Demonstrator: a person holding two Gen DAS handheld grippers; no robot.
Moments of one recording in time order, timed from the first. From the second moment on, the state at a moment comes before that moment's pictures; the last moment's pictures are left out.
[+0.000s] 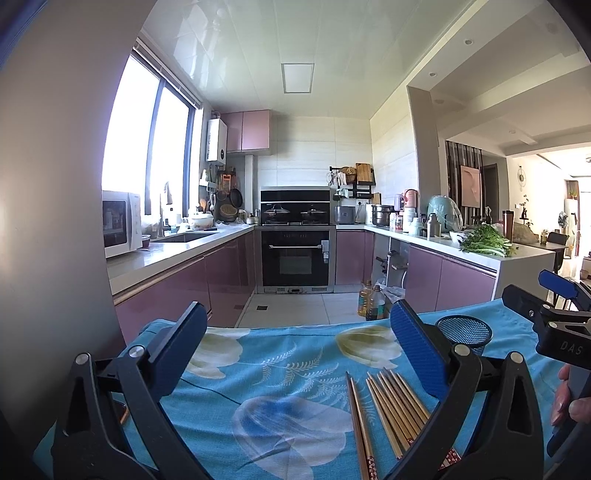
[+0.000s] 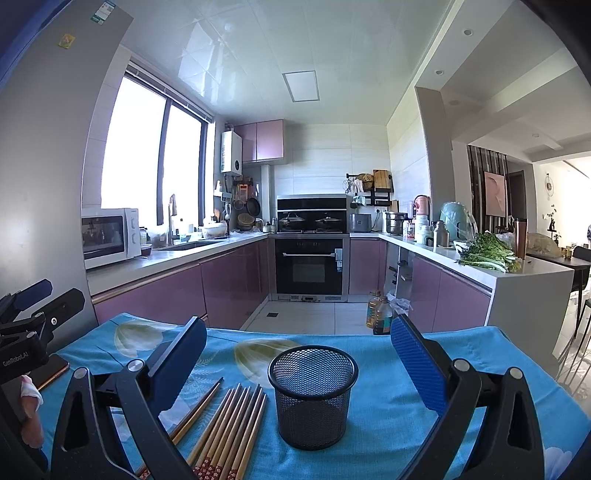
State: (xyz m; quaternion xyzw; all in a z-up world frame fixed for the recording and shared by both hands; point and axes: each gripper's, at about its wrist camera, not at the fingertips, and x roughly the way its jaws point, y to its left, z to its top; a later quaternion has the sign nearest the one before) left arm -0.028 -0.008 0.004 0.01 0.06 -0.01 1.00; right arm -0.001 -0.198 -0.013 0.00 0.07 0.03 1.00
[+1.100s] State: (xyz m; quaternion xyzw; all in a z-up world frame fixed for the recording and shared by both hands) left arm -0.028 -0.008 0.003 0.01 0.06 -0.01 1.00; right arm 0.000 -0.196 -0.011 0.00 0.07 0.04 1.00
